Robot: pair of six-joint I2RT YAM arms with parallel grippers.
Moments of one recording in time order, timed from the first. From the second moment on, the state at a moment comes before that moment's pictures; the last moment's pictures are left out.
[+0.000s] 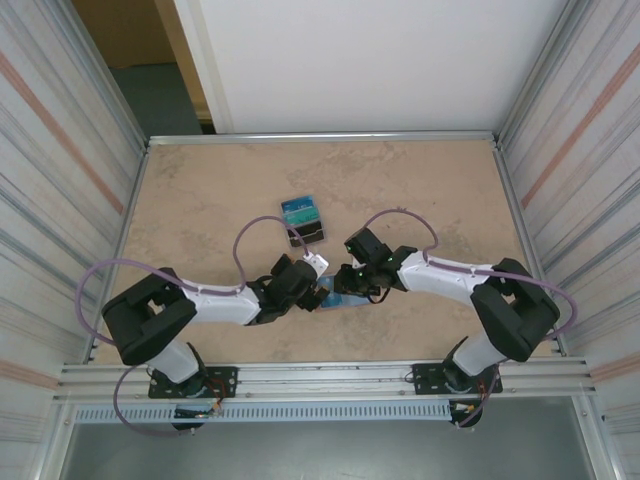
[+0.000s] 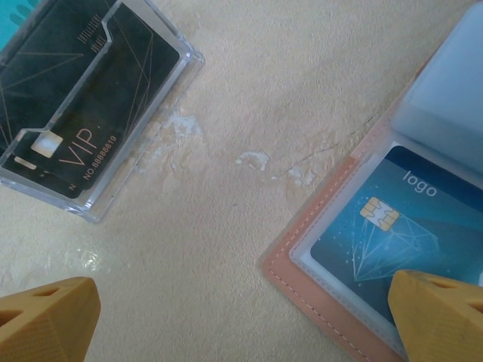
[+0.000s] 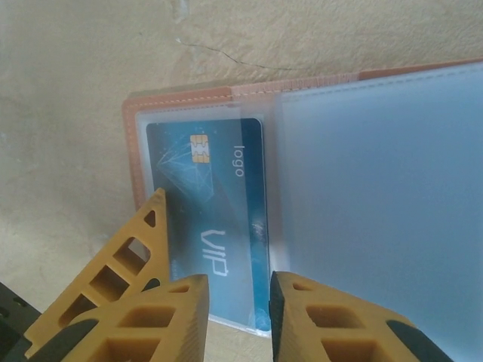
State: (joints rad) left arm -0.98 1.56 0.59 0.18 -0.42 0.00; right arm 0.77 1.52 0.79 -0.35 -0.23 0.81
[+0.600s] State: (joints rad) left arm -0.98 1.56 0.60 0.15 -0.42 0.00; right arm 0.71 1.54 0.76 -0.25 -0.34 0.83
